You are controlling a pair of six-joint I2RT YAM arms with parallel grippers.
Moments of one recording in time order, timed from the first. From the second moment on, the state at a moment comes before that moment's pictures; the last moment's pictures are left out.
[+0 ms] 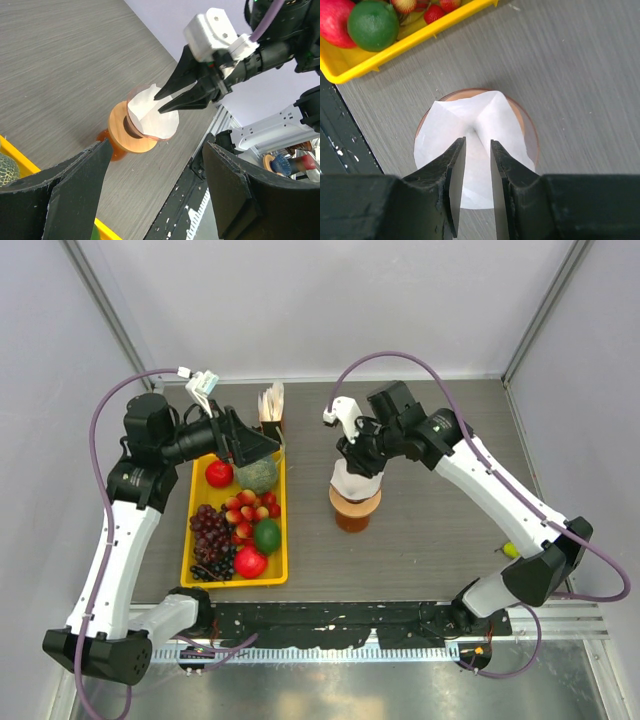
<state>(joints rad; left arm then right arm) -0.17 1.05 1.27 -0.44 0.86 -0.42 0.67 1.50 1.61 -0.96 -0.27 -0.37</state>
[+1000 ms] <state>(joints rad) -0.17 1.06 1.25 -0.41 0.87 -0.42 0.55 1.54 1.66 -0.98 -0.28 -0.41</state>
